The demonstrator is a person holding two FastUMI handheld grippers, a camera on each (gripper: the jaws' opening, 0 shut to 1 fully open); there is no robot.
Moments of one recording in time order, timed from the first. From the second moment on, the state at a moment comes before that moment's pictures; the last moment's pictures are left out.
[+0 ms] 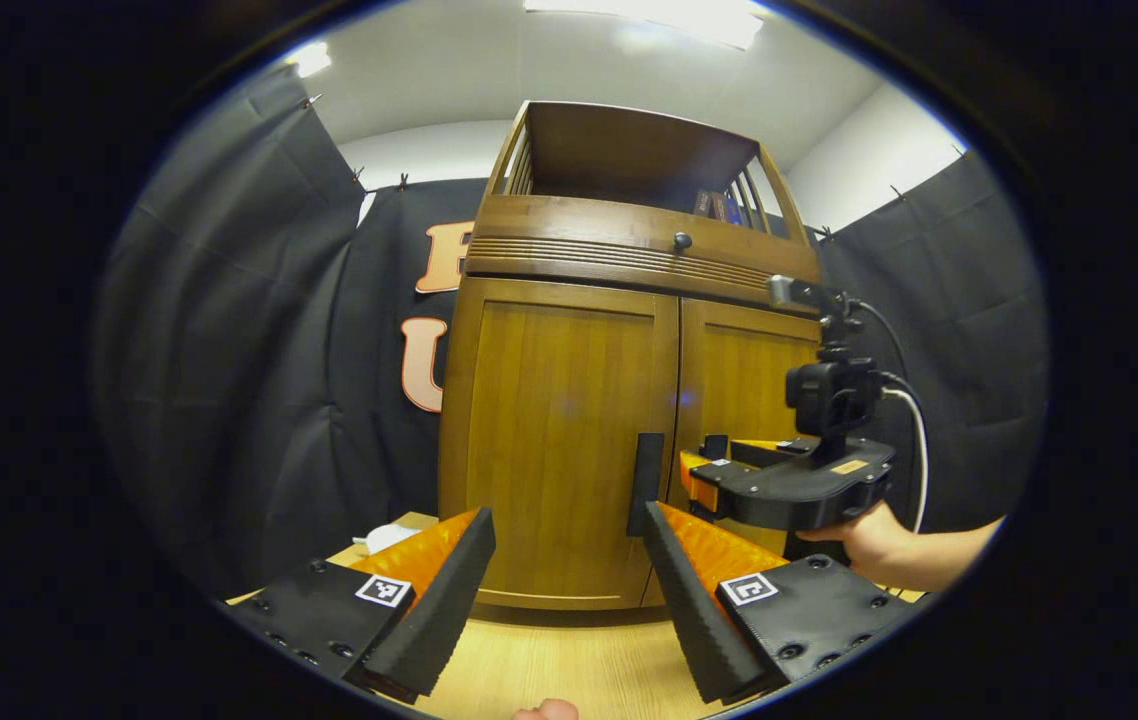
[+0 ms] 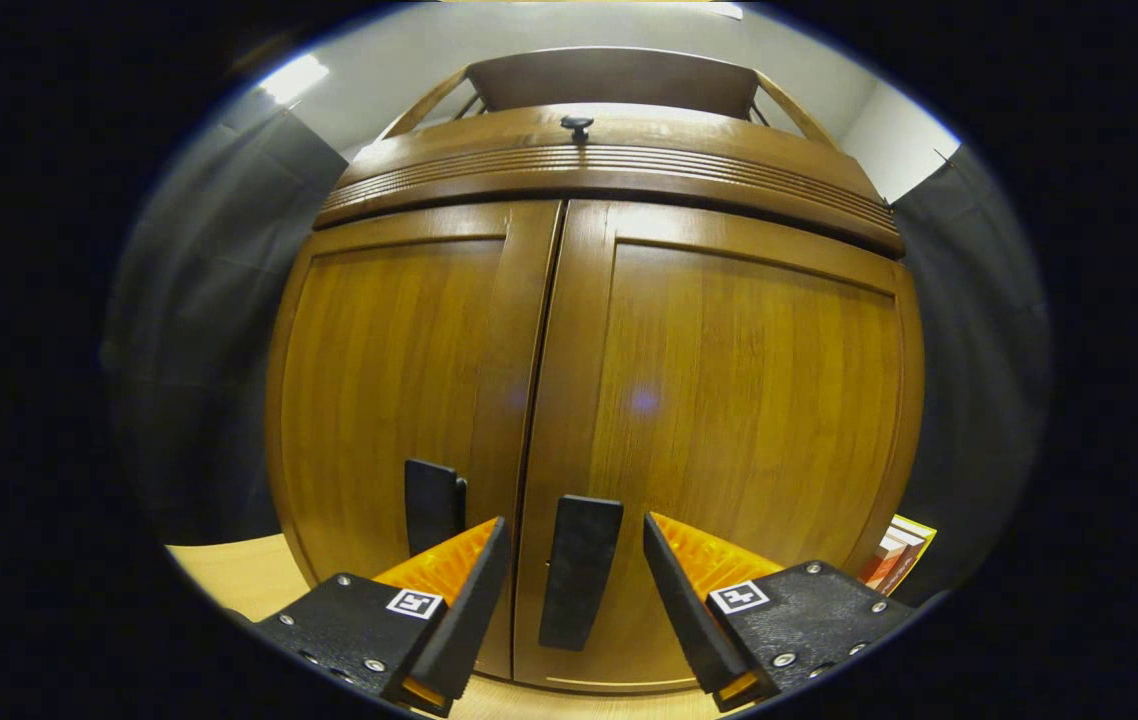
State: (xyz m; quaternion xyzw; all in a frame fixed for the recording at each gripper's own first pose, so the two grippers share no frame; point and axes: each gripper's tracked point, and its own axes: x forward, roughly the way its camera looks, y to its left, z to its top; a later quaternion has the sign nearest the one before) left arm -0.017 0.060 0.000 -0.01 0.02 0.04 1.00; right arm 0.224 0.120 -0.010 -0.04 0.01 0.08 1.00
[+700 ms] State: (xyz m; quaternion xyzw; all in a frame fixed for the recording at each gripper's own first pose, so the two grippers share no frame) left arm -0.012 0.053 0.011 0.00 0.00 0.03 1.00; right arm 0.240 0.118 -0.025 0.02 0.02 0.08 1.00
